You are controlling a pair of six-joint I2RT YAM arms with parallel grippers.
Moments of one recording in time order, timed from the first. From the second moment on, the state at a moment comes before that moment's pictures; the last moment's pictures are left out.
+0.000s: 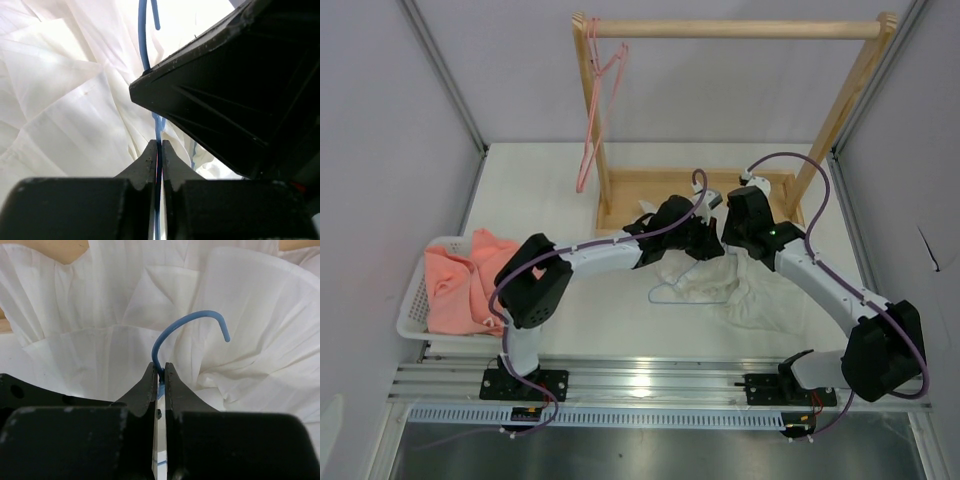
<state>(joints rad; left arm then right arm) -0.88 1.94 1.33 0.13 0.32 -0.43 0.47 1.34 1.02 -0.44 0.30 0.50</state>
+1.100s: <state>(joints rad) -1.07 1.11 0.38 0.44 -0.26 -0.67 0.44 1.28 1.01 -0.41 0.39 0.47</state>
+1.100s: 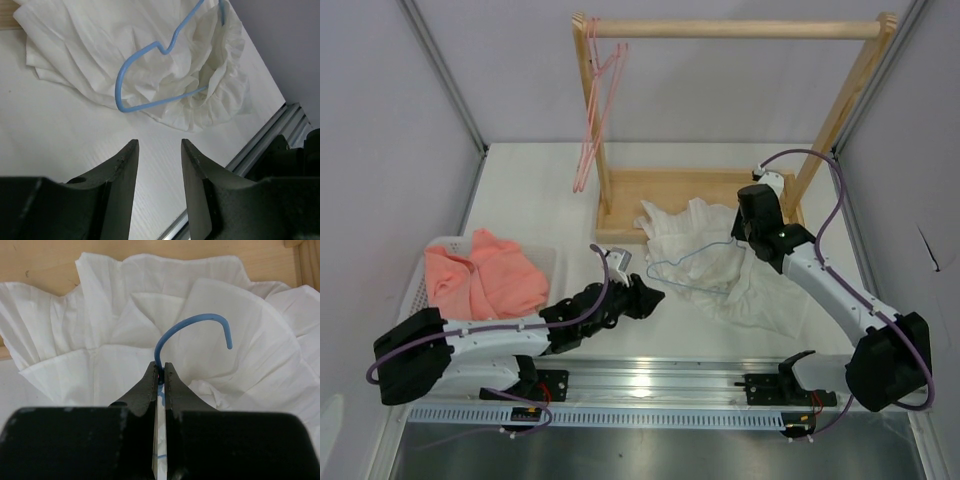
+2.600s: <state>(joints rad) -1.24 1.67 0.67 0.57 -0.60 -0.81 0.36 1.34 1.09 -0.47 0.34 0.49</state>
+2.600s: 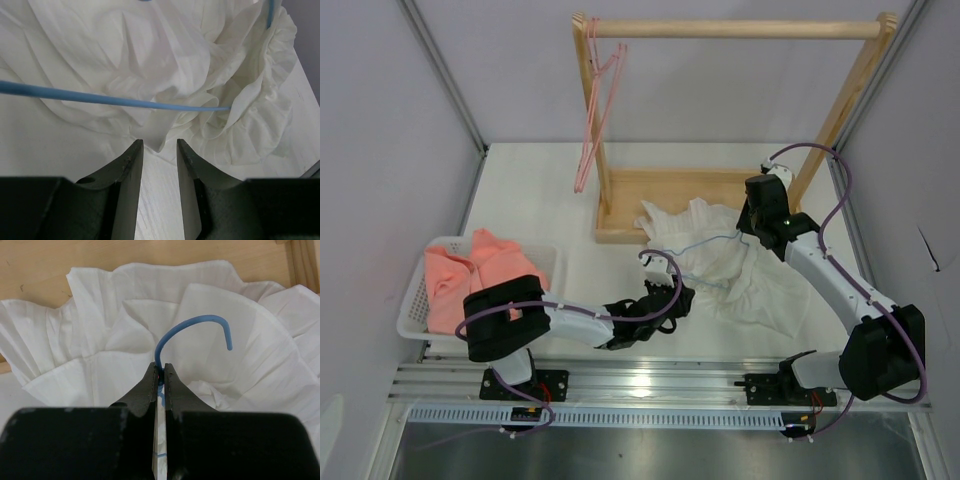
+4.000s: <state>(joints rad) -1.22 1.76 0.81 0.35 -0.63 -0.80 0.36 1.35 1.09 -0.47 0.31 0.49</state>
